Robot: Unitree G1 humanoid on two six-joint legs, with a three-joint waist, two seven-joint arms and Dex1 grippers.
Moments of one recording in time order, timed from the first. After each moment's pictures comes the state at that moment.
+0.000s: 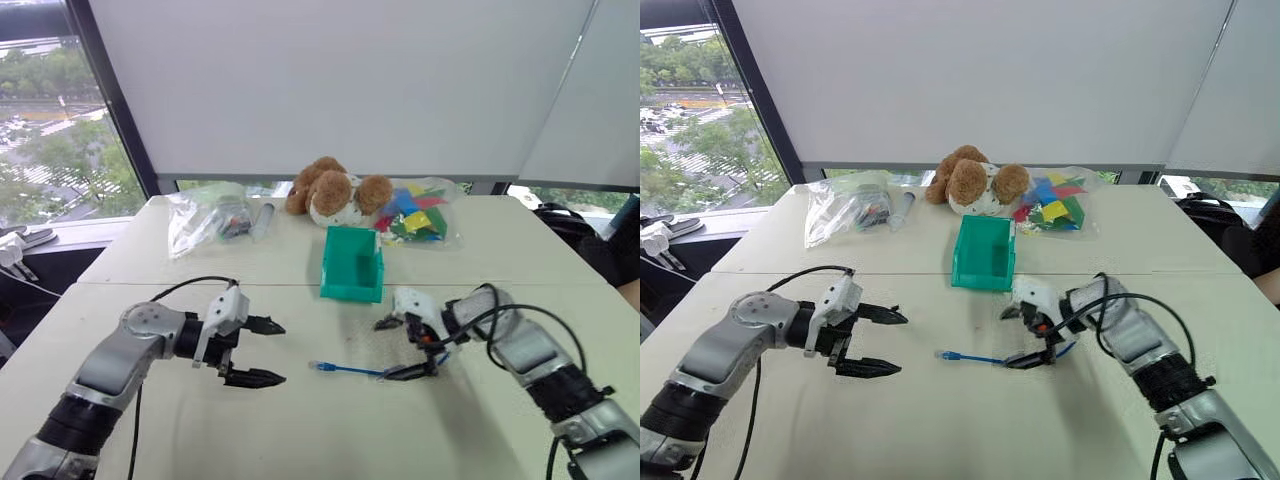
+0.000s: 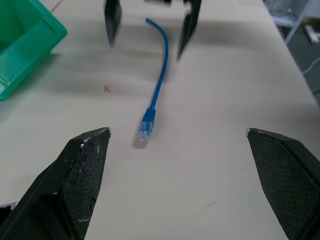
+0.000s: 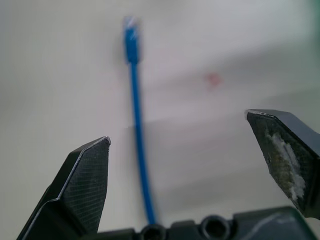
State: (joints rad) left arm -0.49 0.72 -0.15 0.01 -0.38 0.31 -1.37; right arm -0.60 -0.78 0.23 0.01 0.10 0.37 1.29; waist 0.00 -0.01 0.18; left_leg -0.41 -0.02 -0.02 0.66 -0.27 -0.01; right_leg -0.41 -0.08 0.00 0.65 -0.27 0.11
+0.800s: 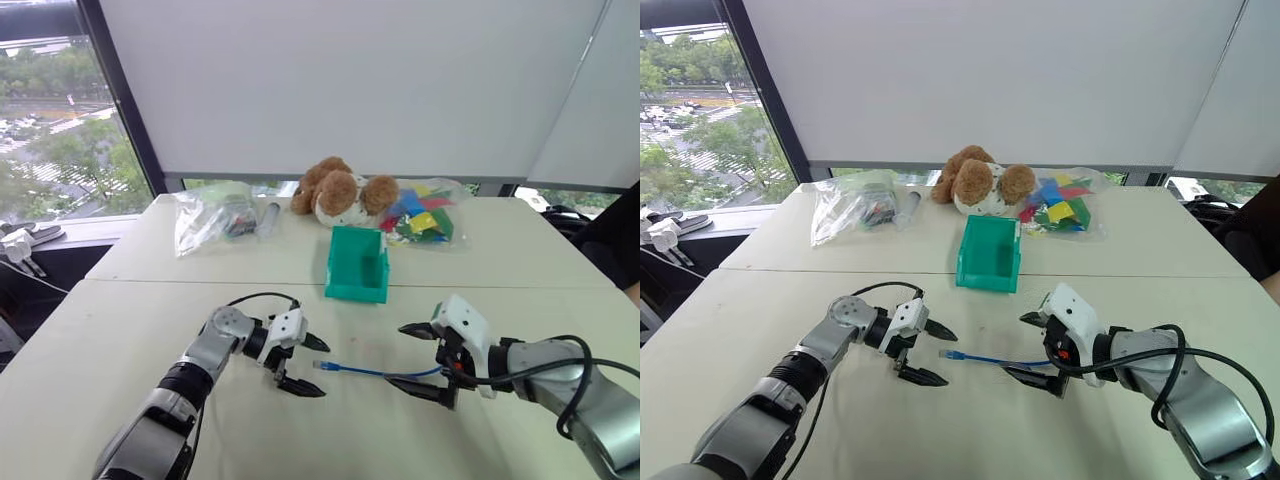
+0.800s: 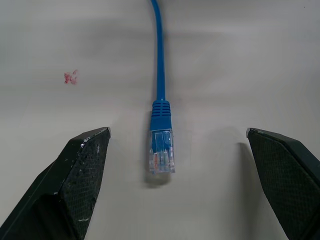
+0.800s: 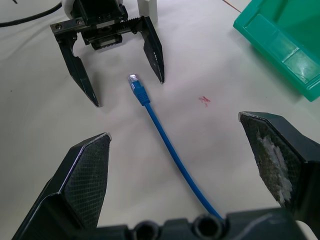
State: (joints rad) left arm -0.77 0.36 -0.33 0.75 -0.11 -0.17 -1.45; right arm -0.17 -0.79 -0.06 -0.66 0.36 0.83 0.85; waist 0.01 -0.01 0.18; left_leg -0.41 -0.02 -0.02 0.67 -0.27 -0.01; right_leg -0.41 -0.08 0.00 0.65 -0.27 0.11
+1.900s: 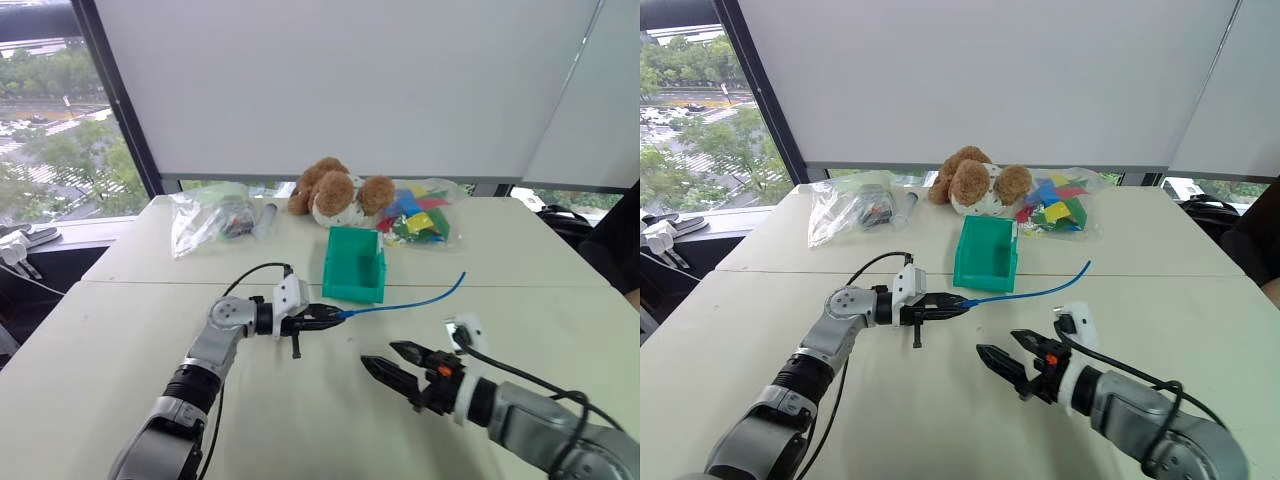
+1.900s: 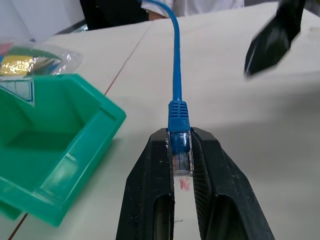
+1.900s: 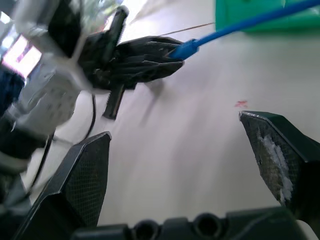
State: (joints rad) left arm -0.71 0.28 -0.16 0.53 -0.17 -0.18 -1.19; right arm -0.12 -0.23 -0.29 -0.67 0.88 1.20 0.24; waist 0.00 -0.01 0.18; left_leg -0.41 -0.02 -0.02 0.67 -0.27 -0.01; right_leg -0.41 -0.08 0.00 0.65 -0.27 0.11
